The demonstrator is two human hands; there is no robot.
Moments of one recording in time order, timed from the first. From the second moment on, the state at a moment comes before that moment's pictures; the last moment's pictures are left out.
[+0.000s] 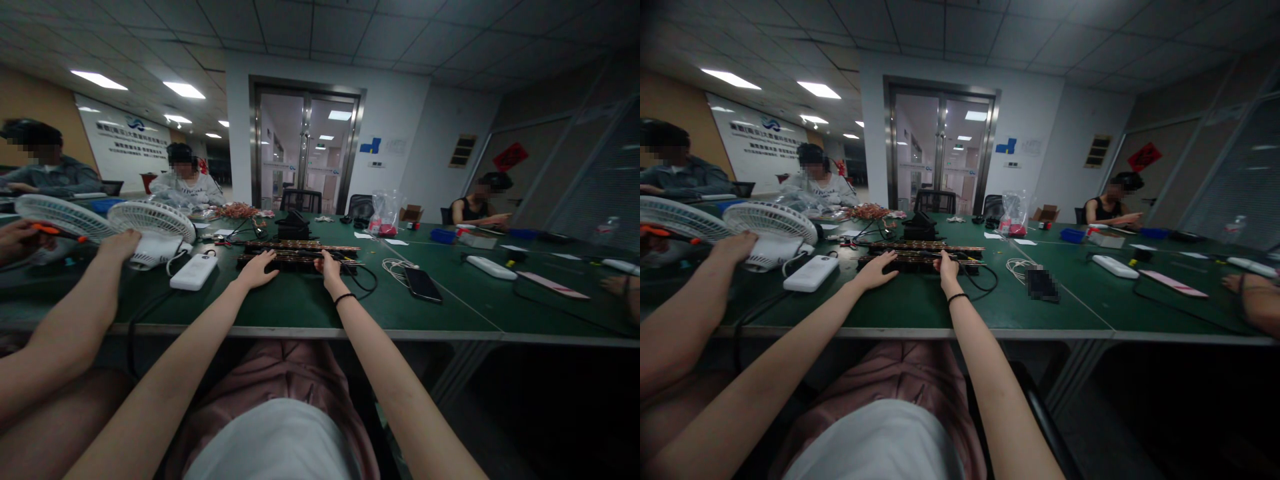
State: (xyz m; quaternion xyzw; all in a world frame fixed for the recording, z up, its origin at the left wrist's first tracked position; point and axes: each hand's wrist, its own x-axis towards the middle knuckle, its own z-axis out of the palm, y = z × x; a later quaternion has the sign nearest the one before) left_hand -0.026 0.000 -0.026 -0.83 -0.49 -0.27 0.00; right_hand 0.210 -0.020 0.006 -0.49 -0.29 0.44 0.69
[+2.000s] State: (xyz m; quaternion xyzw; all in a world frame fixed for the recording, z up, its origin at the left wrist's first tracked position) left_hand -0.025 -0.014 -0.009 -0.74 -0.61 -0.29 0.06; right_hand 0.214 -0.021 0.011 -0.44 -0.32 0.41 0.73
